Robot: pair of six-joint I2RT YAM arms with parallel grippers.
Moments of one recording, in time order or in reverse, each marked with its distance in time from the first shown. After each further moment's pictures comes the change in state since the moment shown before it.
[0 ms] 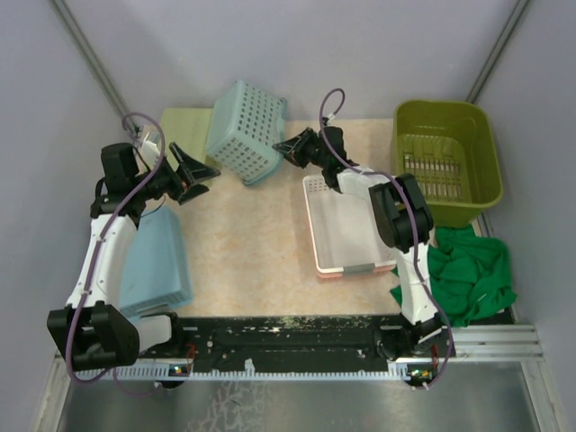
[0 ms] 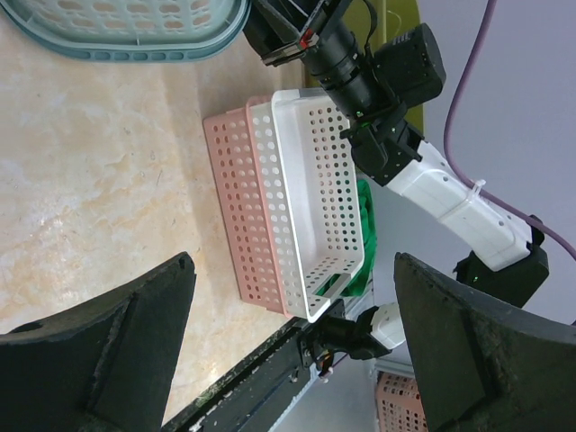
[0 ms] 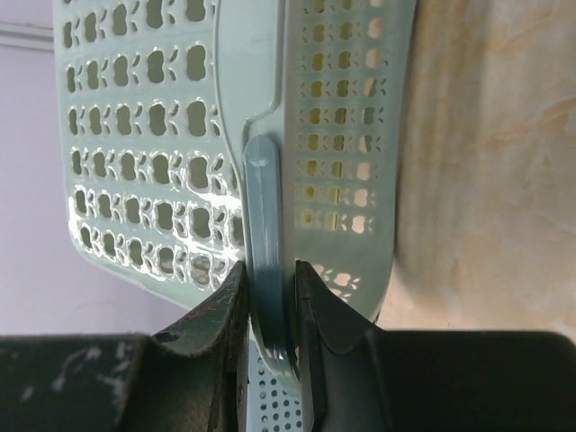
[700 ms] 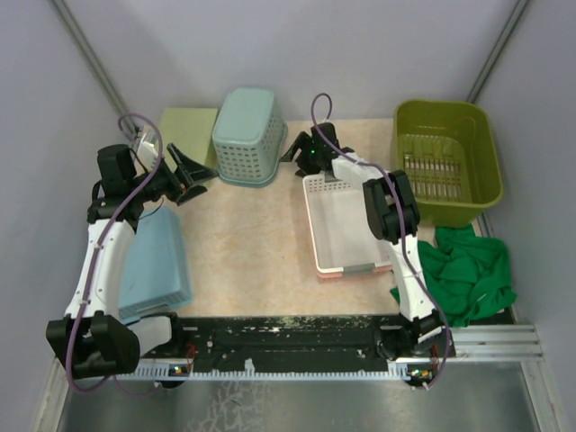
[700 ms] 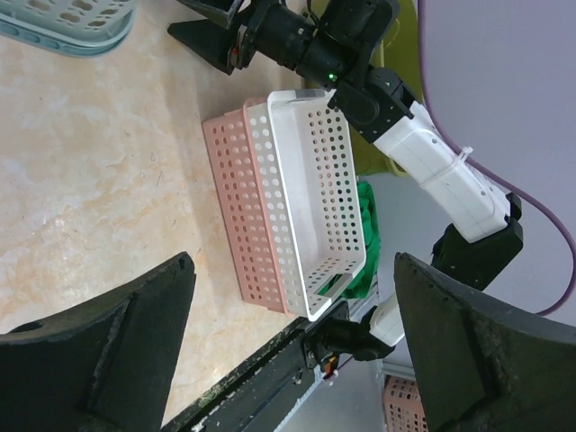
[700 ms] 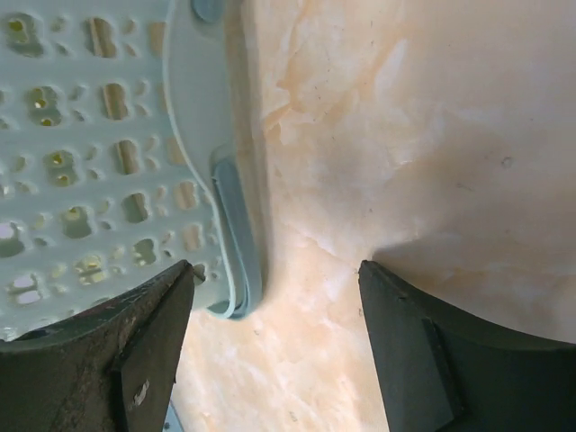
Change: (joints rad) left arm 0.000 -0.047 0.000 -0.024 -0.017 0.010; right arm -0.019 0.187 0.361 -0.647 0.116 -0.261
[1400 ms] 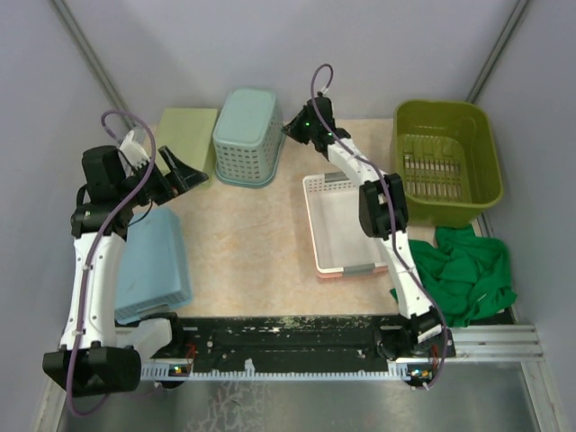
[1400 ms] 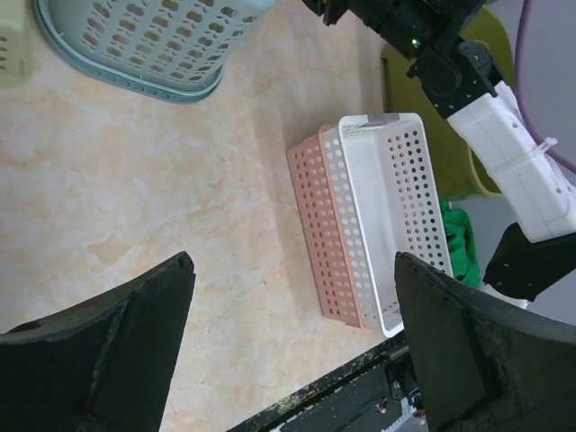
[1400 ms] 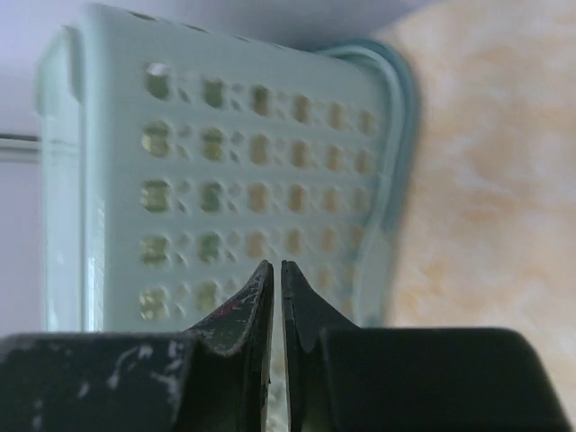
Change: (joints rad) left arm 0.000 -0.088 0.108 -0.203 -0.208 0.214; right arm -0.006 0.116 0.373 -0.047 0.117 -0.044
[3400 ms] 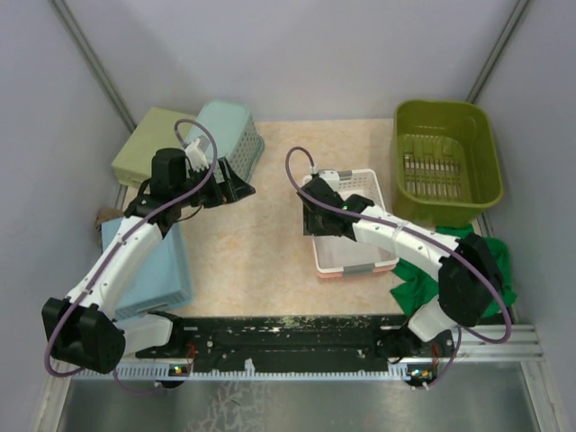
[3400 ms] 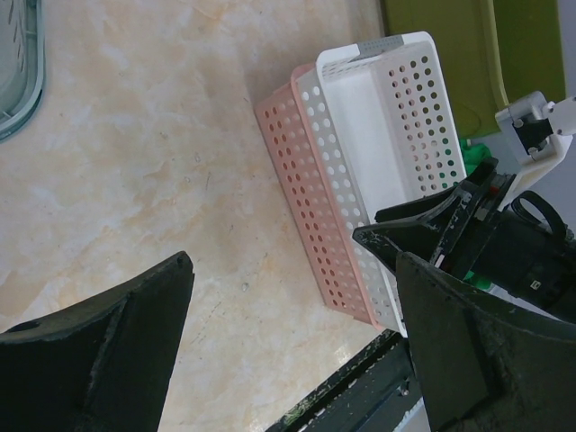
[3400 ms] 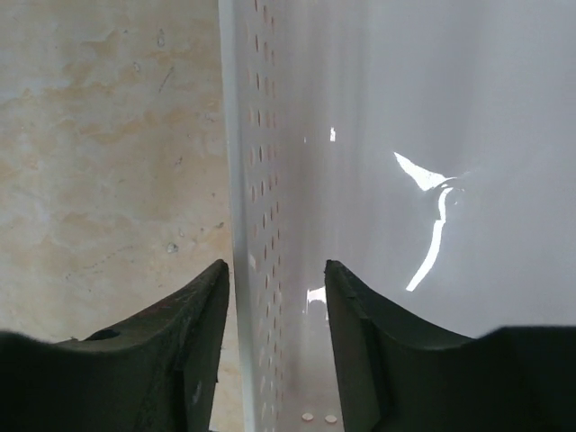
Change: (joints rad) left arm -0.360 0.135 -0.150 0.257 -0.179 -0.037; right arm 0.397 -1.019 -1.108 -0.422 0.473 -0.277
